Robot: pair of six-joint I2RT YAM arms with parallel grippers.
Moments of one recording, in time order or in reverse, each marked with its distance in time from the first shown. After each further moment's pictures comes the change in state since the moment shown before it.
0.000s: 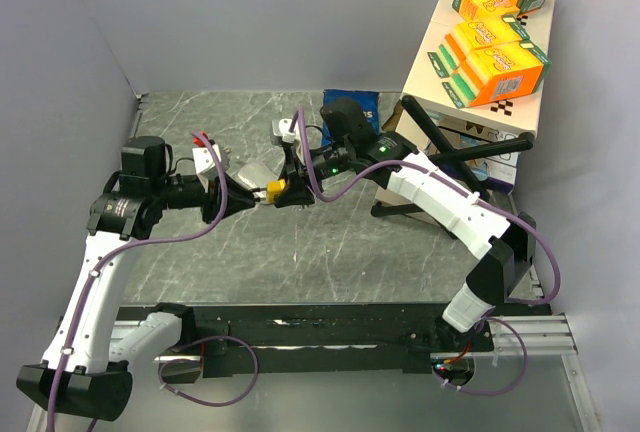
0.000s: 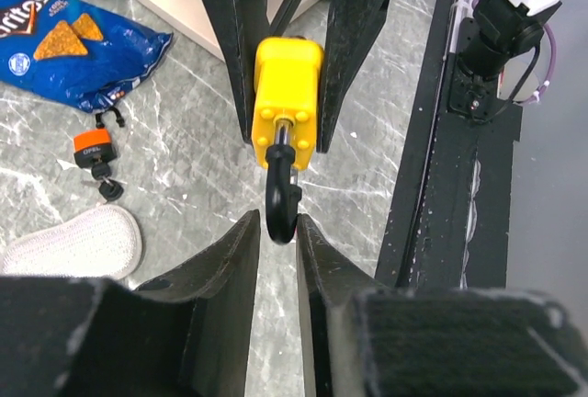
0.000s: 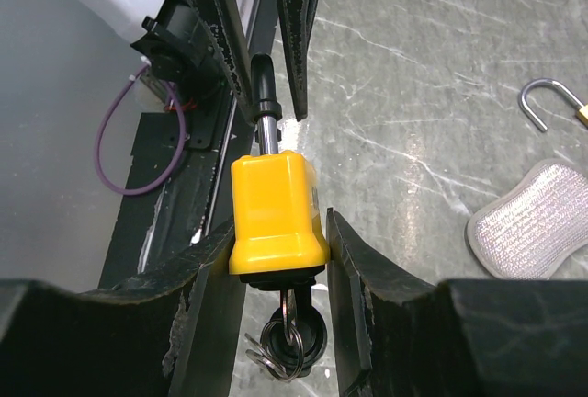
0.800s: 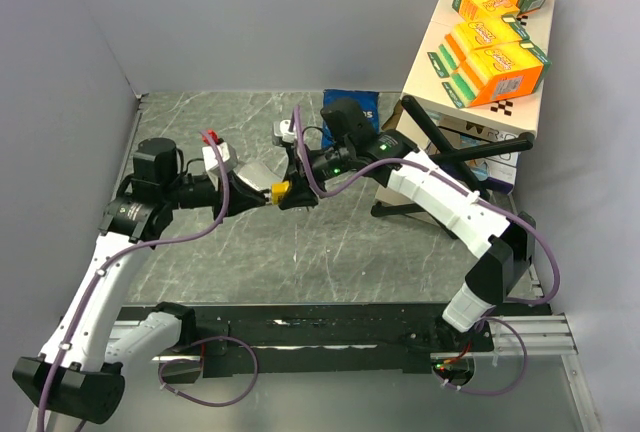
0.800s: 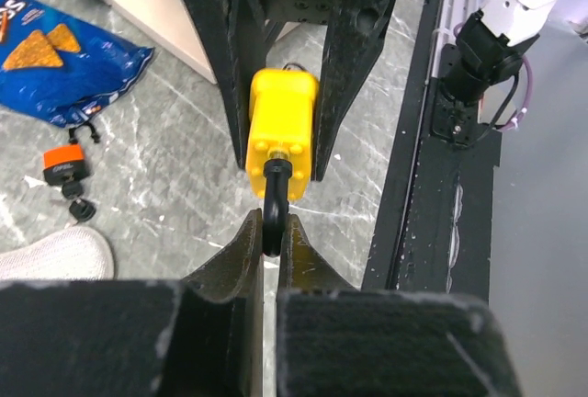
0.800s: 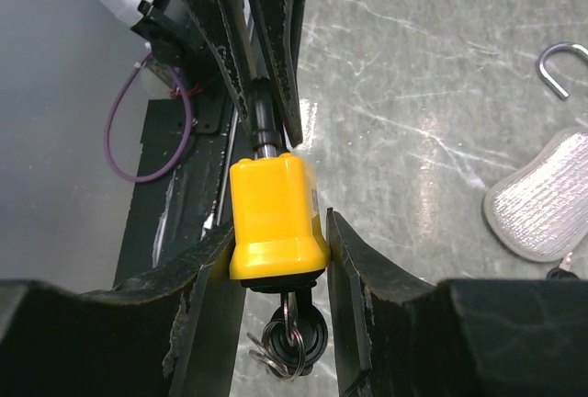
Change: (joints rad) left arm -0.084 -0.011 -0.082 0.203 -0.034 -0.196; right arm -0.007 0.006 0.013 -0.067 0.013 0.005
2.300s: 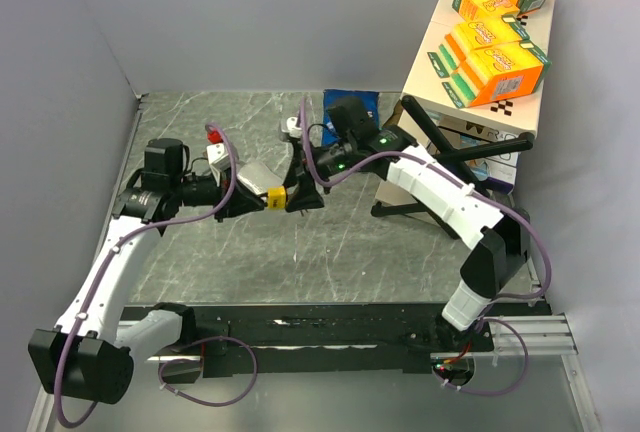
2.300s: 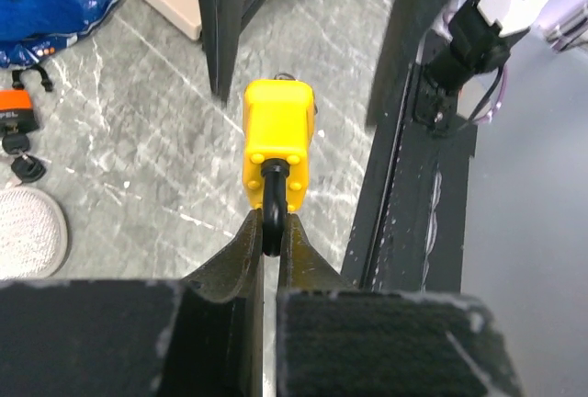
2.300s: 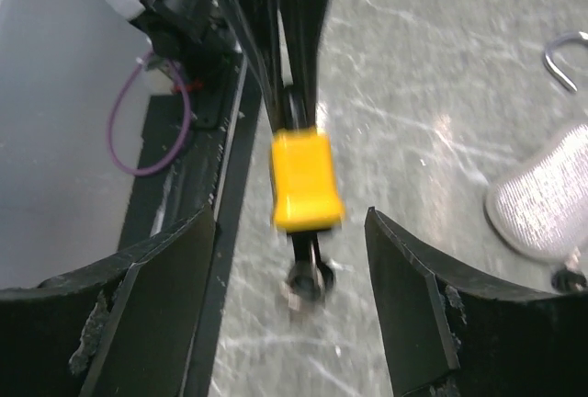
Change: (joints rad) left arm 0.066 0.092 -0.071 0.010 0.089 -0.001; right arm -0.056 0.045 -0.003 -0.006 -0.076 -0.038
